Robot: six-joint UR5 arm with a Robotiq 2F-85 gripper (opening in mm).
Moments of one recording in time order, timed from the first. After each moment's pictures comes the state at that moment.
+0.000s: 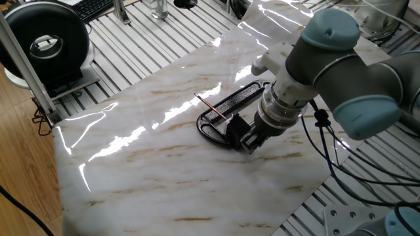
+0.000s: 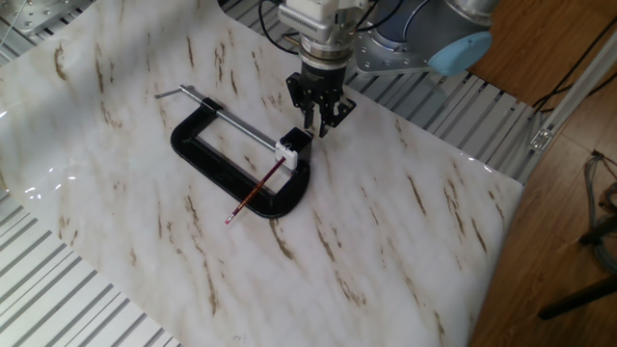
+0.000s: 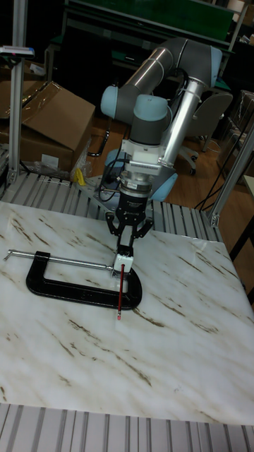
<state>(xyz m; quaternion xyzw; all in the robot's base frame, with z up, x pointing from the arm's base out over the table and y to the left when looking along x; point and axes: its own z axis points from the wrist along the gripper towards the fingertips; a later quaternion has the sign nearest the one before) 0.364 0.040 0.041 -0.02 1.00 0.04 0.09</state>
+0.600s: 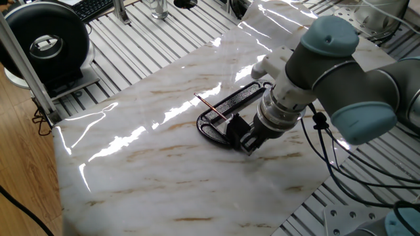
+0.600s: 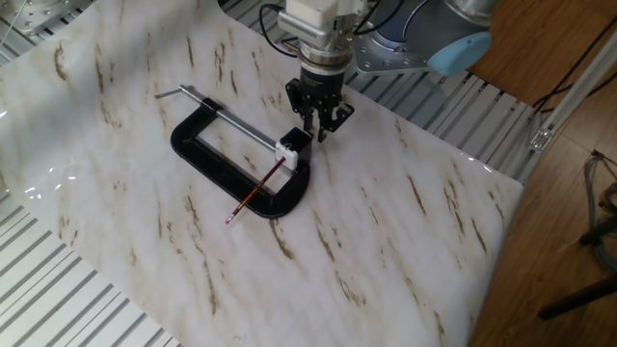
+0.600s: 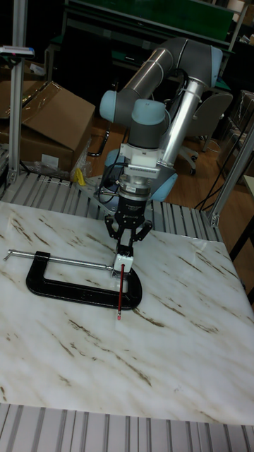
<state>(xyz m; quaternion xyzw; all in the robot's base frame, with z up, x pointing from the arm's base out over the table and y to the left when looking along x) 0.367 0.040 0.031 -0.02 0.99 0.04 0.10</state>
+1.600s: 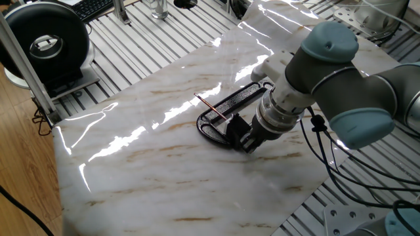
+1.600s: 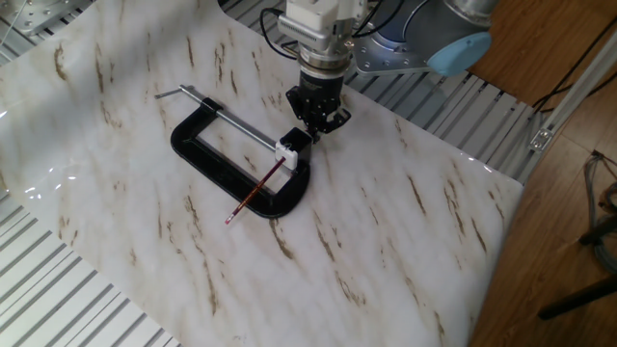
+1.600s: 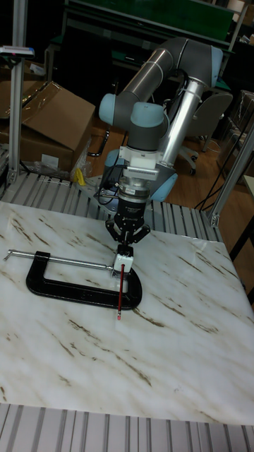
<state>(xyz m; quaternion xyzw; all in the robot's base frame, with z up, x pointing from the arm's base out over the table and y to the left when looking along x) 0.371 0.041 0.026 -0.01 0.99 0.04 0.11</state>
